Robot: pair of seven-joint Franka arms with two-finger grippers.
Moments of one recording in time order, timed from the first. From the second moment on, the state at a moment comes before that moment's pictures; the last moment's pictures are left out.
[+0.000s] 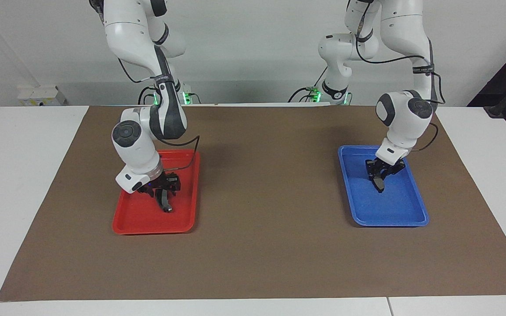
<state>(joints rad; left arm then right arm) -0.08 0.11 0.08 -2.33 -0.02 2.53 0.13 0.19 0.32 -0.07 -1.95 0.04 2.24 0.06</state>
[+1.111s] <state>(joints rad) -0.11 0.16 -0.39 -1.71 0.06 1.91 -0.58 0.19 0.33 -0.08 -1.97 0.04 2.24 0.05</state>
